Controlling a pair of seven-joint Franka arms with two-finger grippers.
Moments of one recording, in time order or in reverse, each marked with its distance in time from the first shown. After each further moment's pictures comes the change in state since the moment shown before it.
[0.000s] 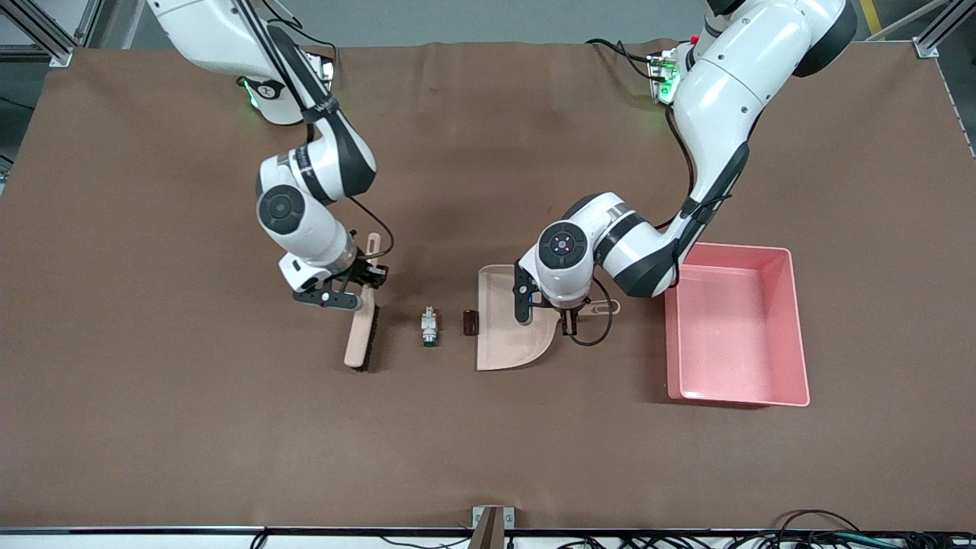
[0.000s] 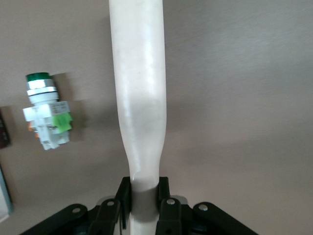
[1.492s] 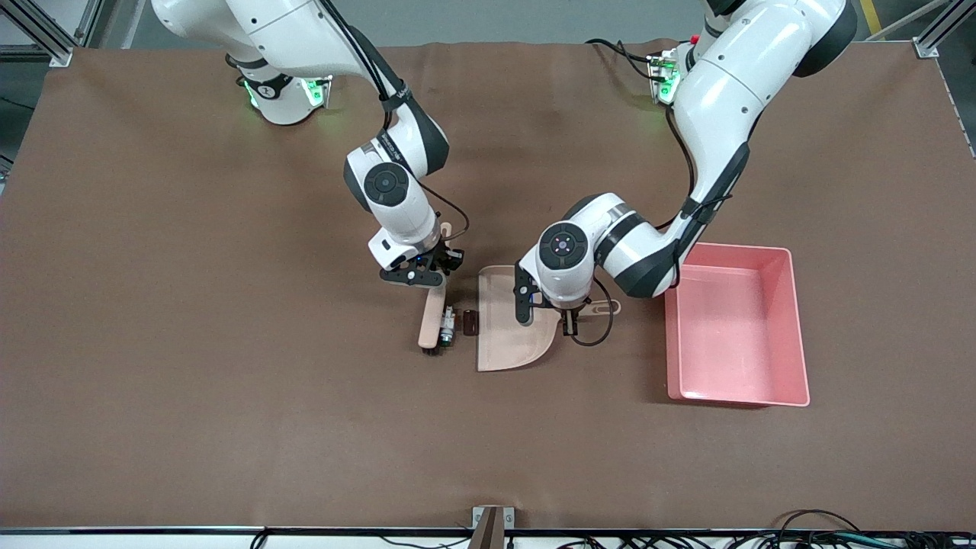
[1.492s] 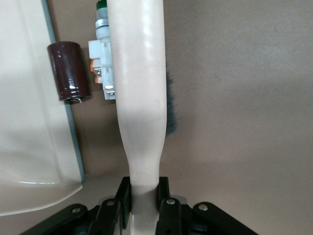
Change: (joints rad) left arm 0.000 0.000 0.001 0.000 0.000 0.000 -0.005; right arm 0.220 0.122 -0.001 0.085 0.001 0.117 0.195
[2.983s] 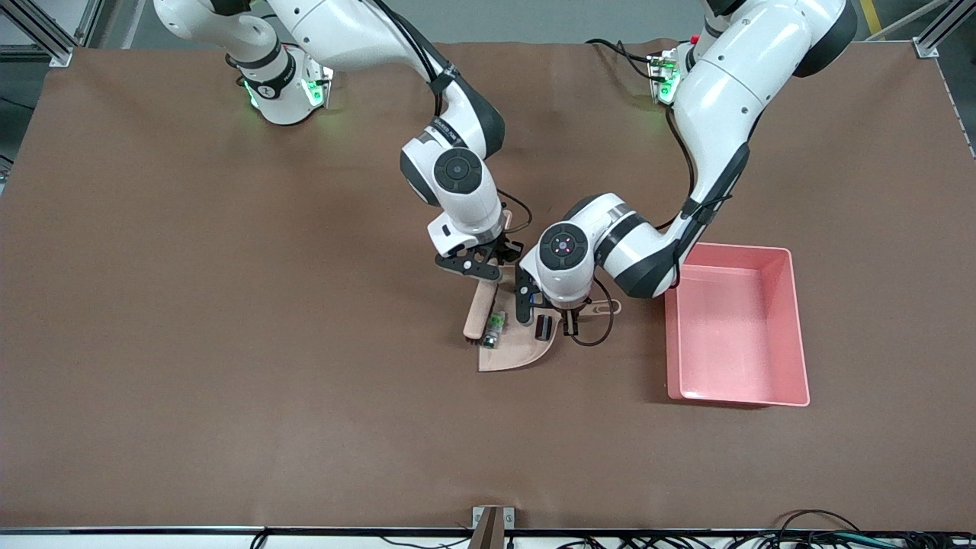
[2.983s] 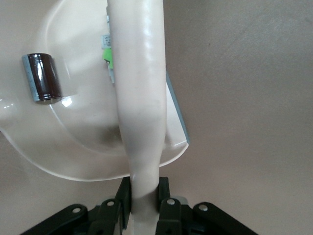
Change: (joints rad) left arm 0.000 0.001 0.001 -0.001 0.000 -0.002 0.000; right arm 0.111 0.122 0.000 0.350 0.004 -0.233 0.301
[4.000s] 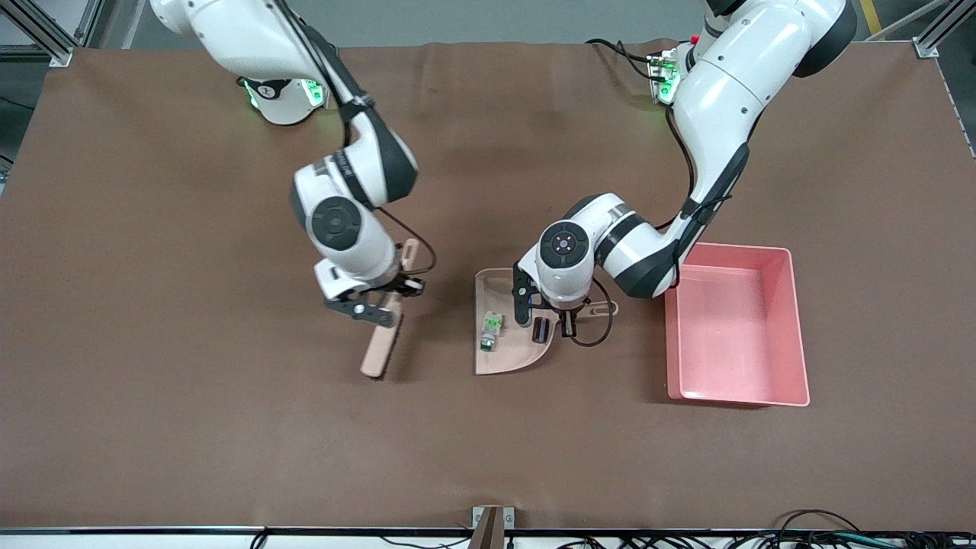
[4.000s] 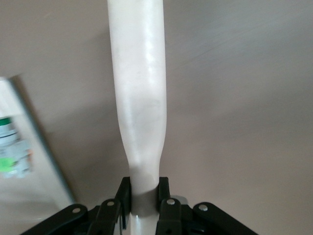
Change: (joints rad) left arm -0.001 0.001 0.000 -0.002 0.000 0.074 -0.016; right arm -0.271 -0.193 -0.057 -0.172 -0.056 -0.158 -0.274
